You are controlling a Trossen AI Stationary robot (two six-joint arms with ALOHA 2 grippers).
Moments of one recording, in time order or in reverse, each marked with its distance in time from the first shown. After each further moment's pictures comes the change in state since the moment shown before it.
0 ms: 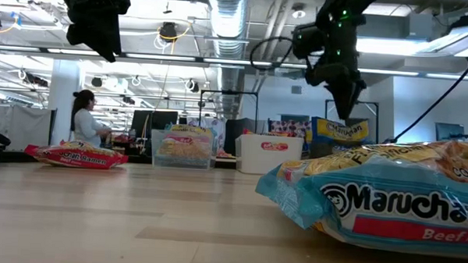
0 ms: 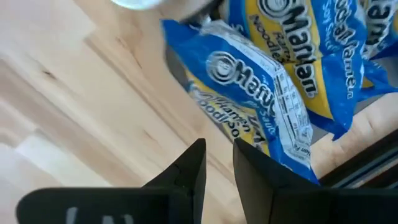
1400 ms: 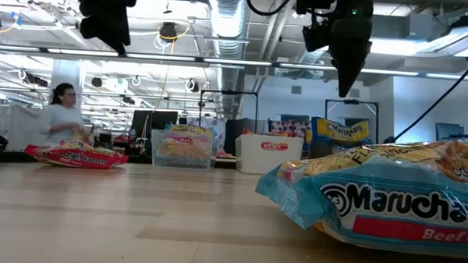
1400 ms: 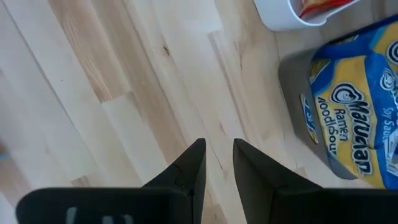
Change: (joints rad) left arm 0.081 0.062 0.103 -0.011 0.070 0.128; right arm 0.342 -0.133 -0.039 0.043 0.002 0.029
